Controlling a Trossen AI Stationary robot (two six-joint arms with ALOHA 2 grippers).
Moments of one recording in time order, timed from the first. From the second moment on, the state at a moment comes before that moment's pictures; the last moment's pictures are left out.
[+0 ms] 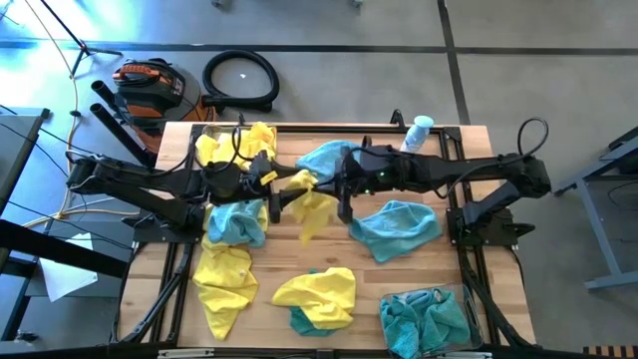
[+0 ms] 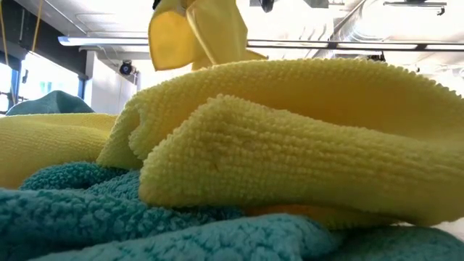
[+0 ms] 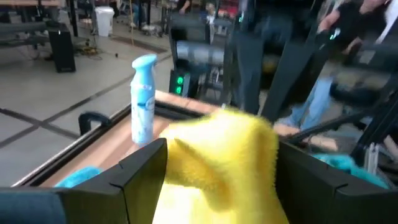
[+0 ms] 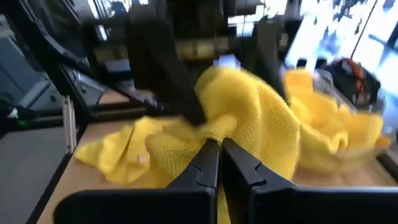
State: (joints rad) left arm -0.09 1.12 0.87 0.11 -0.35 -0.20; right arm 0.01 1.49 1.35 -0.18 0.00 0.09
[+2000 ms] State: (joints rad) left arm 0.79 1.00 0.93 -0.83 -0.34 -0.28; right arm -0.07 1.49 1.35 -0.41 0.29 0.40
